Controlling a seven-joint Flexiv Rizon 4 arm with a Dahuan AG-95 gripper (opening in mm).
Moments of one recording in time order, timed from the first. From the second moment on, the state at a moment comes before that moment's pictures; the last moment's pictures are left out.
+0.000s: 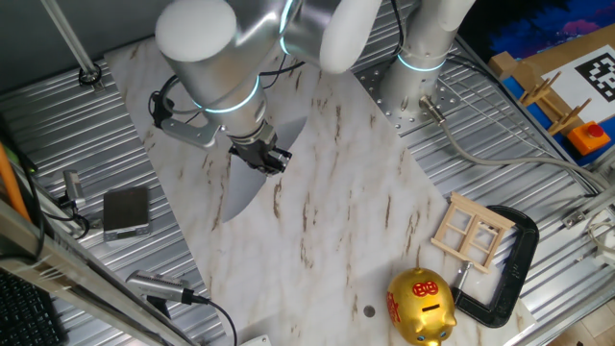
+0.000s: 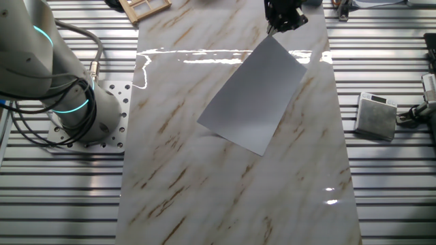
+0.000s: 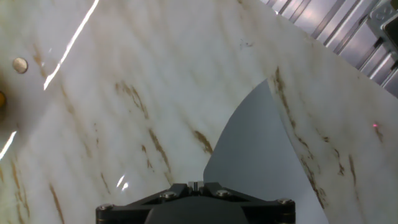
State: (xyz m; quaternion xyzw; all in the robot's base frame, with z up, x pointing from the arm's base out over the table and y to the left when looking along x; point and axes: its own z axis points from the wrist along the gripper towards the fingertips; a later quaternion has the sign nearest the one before) arm 0.490 0.145 0.191 0.31 -0.95 -0.03 0.07
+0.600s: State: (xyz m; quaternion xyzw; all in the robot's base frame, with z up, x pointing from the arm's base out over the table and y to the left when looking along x) arm 0.491 0.146 0.190 0.29 -0.96 -0.03 0.06
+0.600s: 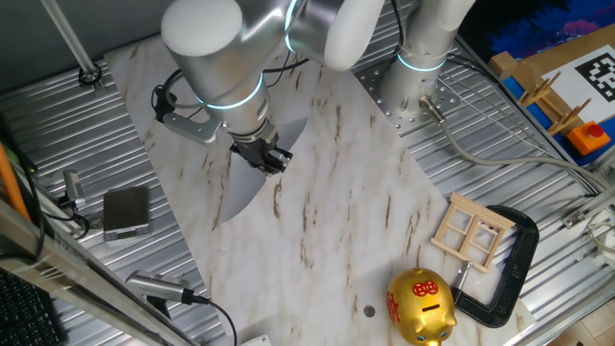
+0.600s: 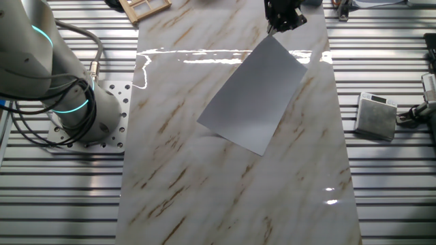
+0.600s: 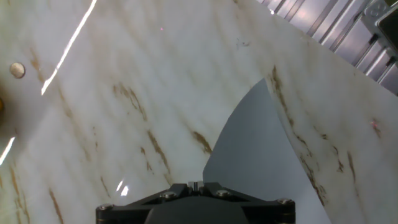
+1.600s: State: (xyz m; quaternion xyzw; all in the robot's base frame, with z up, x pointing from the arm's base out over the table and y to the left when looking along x) arm 0.444 0.078 0.274 0.30 -0.95 -0.06 0.08
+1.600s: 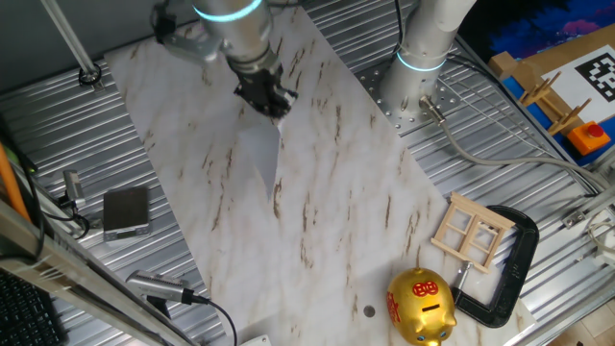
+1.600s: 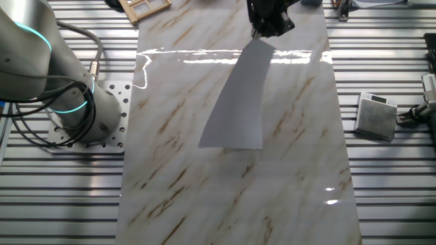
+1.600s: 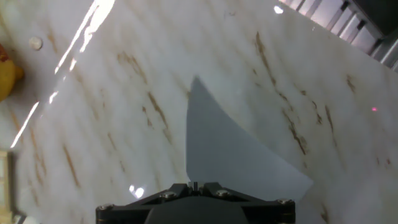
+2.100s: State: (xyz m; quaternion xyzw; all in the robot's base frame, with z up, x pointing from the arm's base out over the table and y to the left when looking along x) arm 0.460 0.070 0.307 0.31 -0.94 -0.06 0.10
